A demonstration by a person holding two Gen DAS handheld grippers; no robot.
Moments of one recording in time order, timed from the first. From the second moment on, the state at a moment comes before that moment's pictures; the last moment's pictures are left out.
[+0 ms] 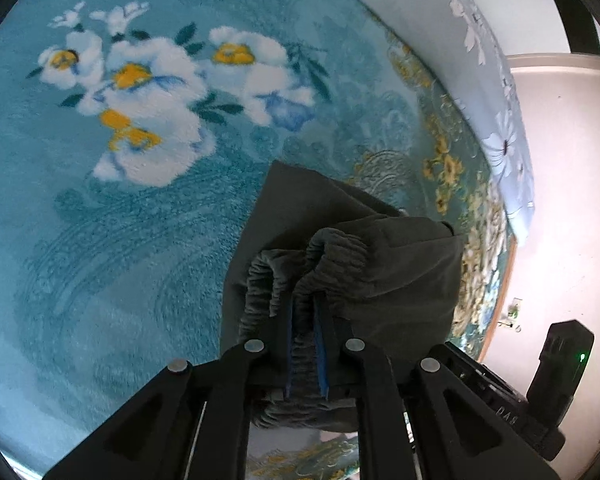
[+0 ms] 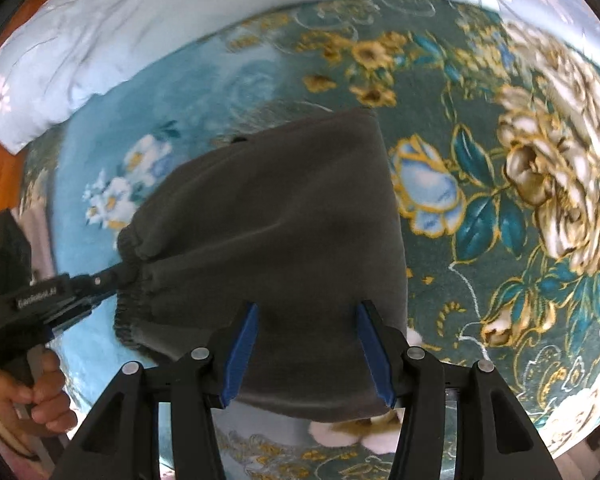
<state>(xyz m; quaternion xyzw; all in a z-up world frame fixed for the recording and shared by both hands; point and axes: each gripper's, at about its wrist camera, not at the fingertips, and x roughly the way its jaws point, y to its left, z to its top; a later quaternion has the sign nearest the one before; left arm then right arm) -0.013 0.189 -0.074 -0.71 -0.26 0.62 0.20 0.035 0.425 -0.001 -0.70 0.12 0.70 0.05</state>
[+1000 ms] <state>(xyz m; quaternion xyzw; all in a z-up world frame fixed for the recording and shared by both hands) 0.036 0.209 -0.049 -0.73 -0.11 0.63 0.25 0.084 0.418 -0.005 -0.71 0.14 0.69 0.04</state>
